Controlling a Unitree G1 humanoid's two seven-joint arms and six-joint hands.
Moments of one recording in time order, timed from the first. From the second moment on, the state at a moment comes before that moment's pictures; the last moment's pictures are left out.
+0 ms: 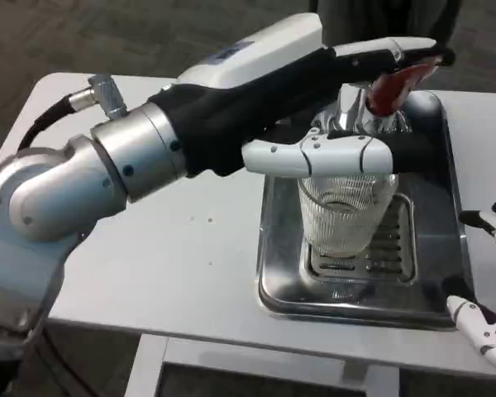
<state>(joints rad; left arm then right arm) -0.84 0.58 -0.17 -0.23 0.10 -0.07 -0.65 0.25 -0.13 -0.15 -1.03 -0.87 0.33 0.56</state>
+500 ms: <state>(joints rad) -0.84 0.59 -0.18 -0.25 0.16 -0.09 -0.65 0.26 -0.13 -0.15 -1.03 -0.84 0.34 0.56</state>
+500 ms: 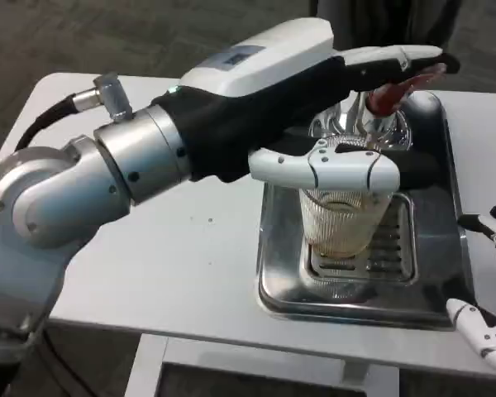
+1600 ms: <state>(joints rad) -0.84 0.61 -0.19 -0.27 0.18 -0.09 -0.65 0.26 -0.13 -0.22 -1.02 -0.52 0.35 0.45</state>
